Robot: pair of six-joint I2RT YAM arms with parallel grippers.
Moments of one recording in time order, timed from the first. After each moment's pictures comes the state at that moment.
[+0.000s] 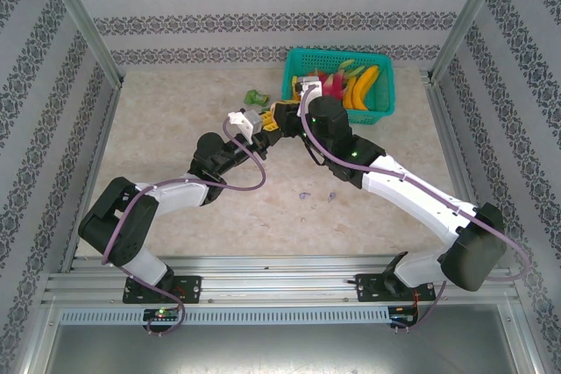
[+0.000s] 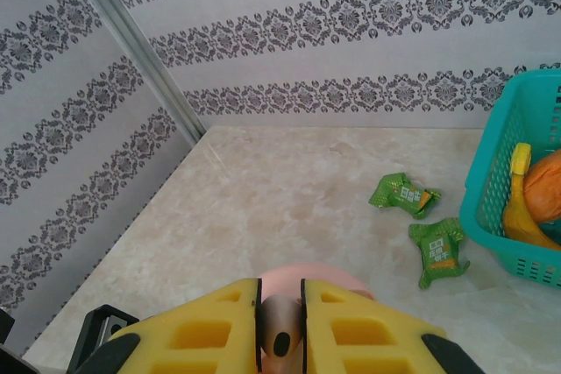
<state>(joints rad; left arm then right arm) -0.54 1.58 0.74 1.08 0.35 -0.08 0.74 1.38 1.20 -0.07 0.14 0.44</state>
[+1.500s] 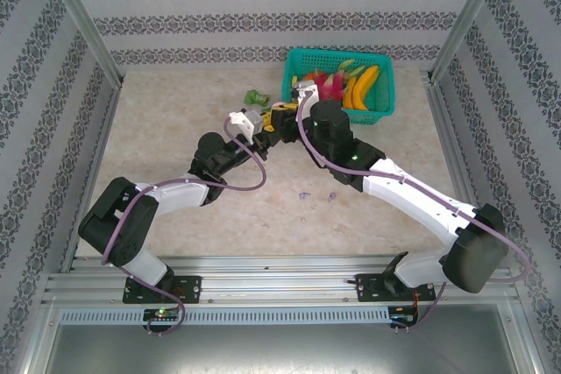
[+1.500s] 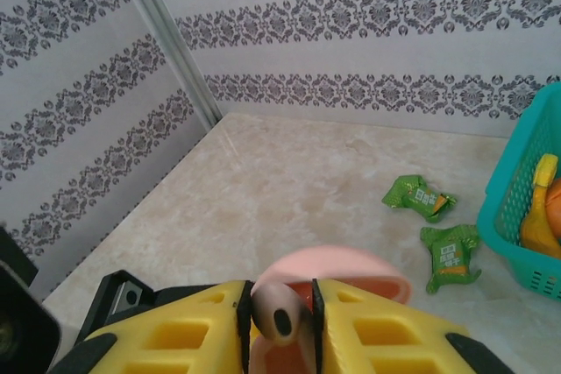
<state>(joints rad) -0.54 1.58 0.75 1.06 0.34 -0.09 0.74 1.37 1.15 -0.02 0.07 0.36</state>
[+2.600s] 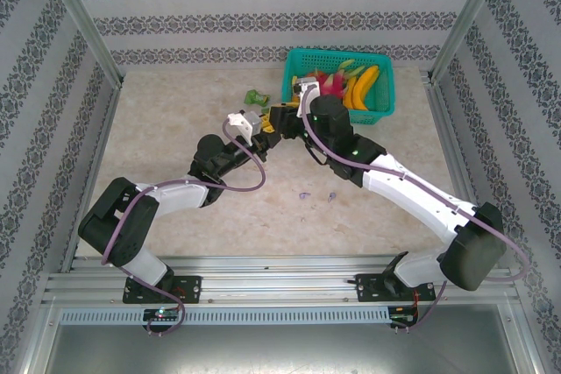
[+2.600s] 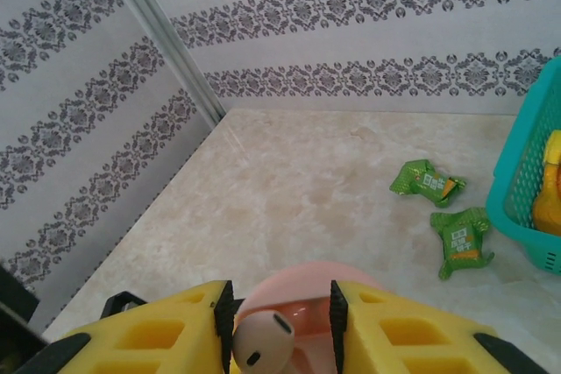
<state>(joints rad) -0.54 1.58 0.72 1.08 0.34 -0.11 0.71 1.39 1.20 -0.07 0.04 0.44</state>
